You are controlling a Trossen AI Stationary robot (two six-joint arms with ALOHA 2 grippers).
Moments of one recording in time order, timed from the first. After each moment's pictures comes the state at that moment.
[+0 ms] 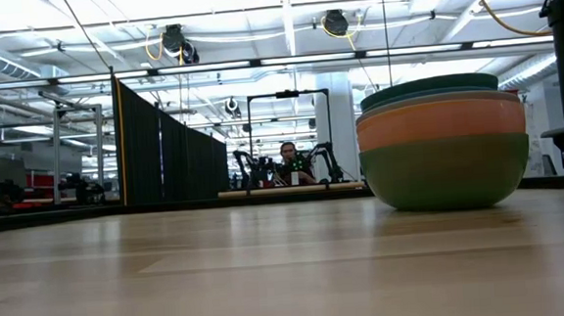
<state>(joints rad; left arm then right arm) -0.60 1.58 1.49 -0.63 -0.40 -0.02 0.82 2.08 1.73 -1.40 0.07 1.38</state>
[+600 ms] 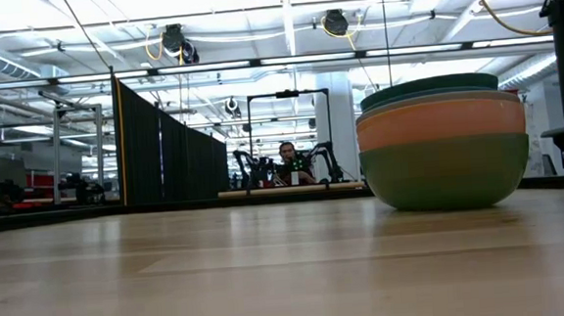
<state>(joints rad) -0.60 1.58 1.49 -0.65 -0.42 -0.07 0.73 1.92 2.19 -1.57 0.47 0.87</state>
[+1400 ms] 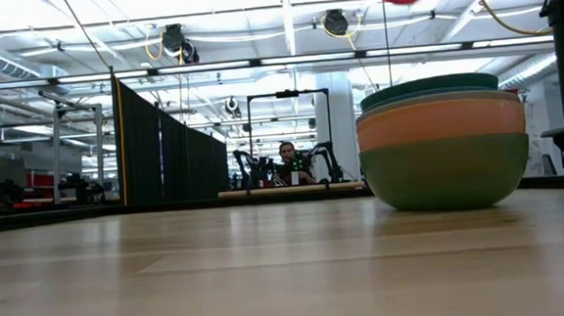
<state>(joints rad) -0.60 1.58 1.49 -0.82 -0.61 -0.34 0.39 1.54 1.88 -1.57 0.48 0.53</state>
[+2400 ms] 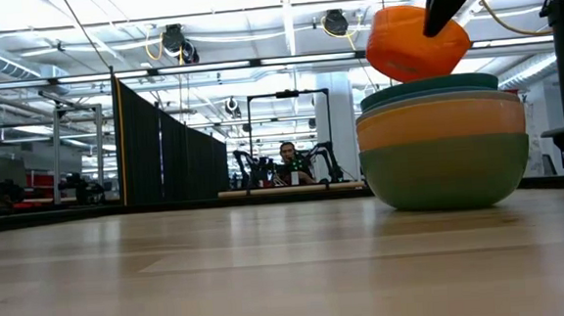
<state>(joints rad) -0.60 1.58 1.49 -0.82 -0.61 -0.33 0.41 1.47 1.35 -1.19 0.43 0.44</state>
